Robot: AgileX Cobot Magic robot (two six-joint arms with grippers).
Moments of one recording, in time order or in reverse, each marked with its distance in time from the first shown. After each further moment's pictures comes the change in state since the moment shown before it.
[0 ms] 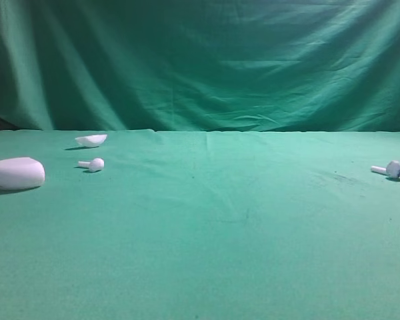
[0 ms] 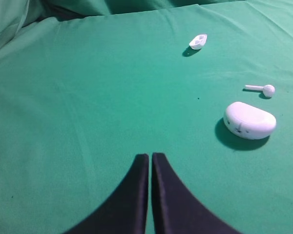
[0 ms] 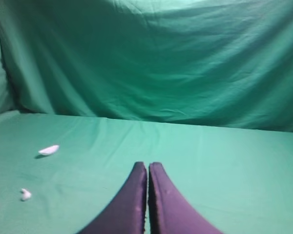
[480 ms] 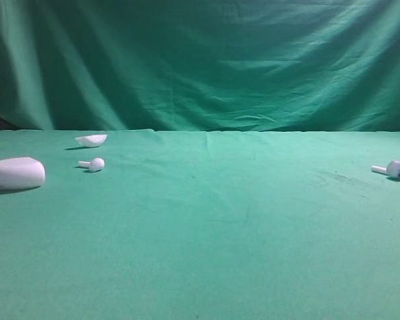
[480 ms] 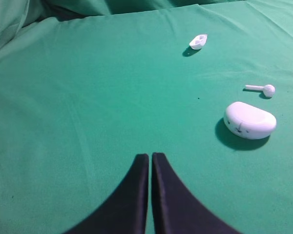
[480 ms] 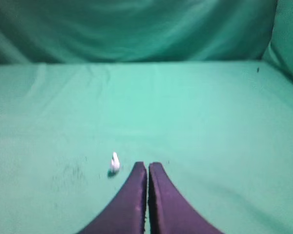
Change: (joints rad) left arm 0.000 0.000 0.000 0.000 0.000 0.000; right arm -0.121 -0.028 0.368 -0.033 -0.228 -0.006
